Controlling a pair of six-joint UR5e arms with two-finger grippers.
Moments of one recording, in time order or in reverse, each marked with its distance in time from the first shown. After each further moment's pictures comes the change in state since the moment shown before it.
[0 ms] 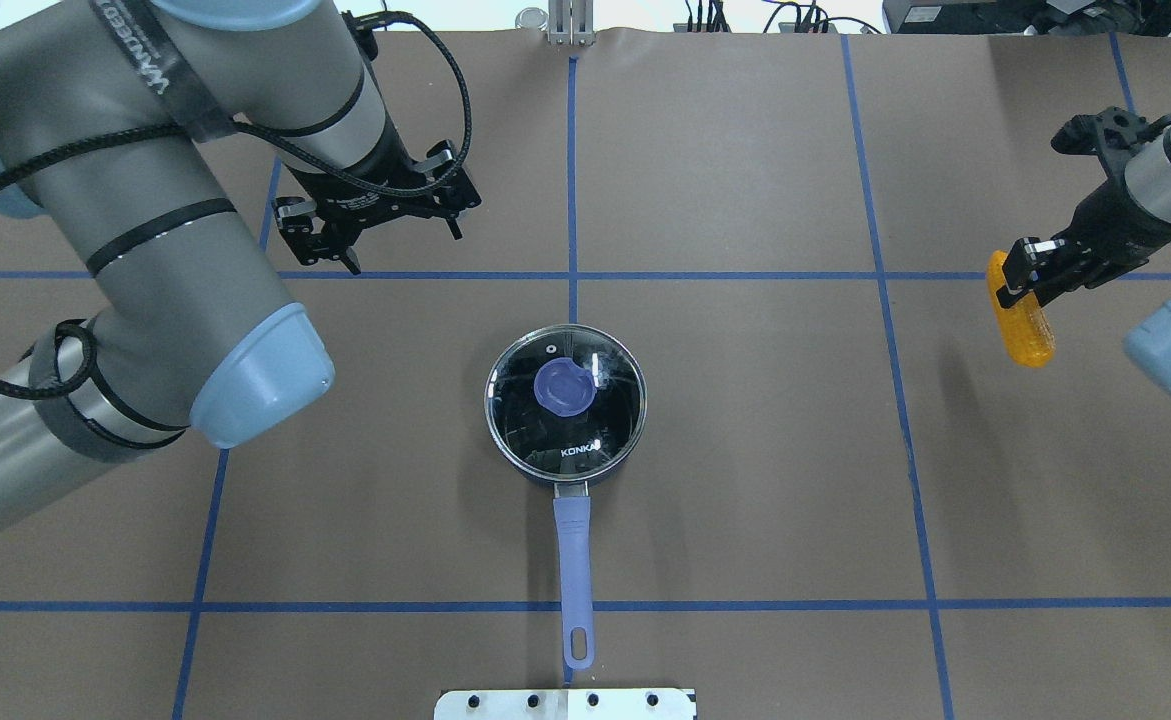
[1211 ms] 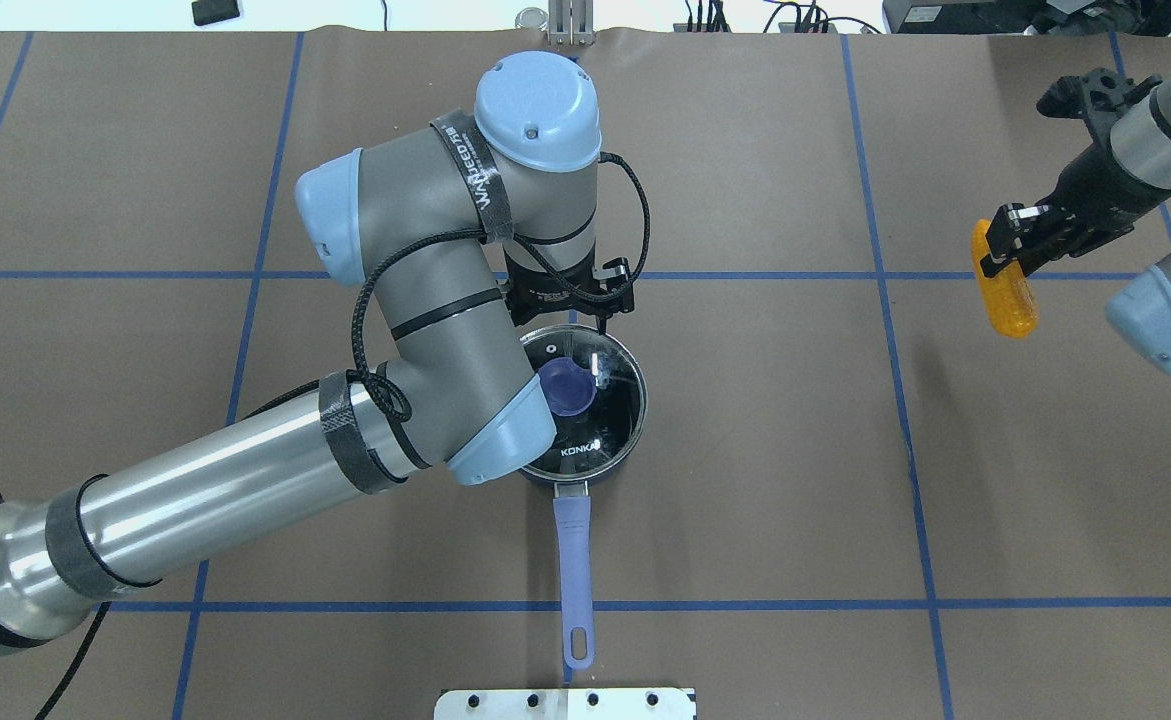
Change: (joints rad) left arm 0.161 -0.169 0.381 -0.177 0.013 0.099; right arm 0.012 0.046 -0.003 -0.024 -0.006 0.001
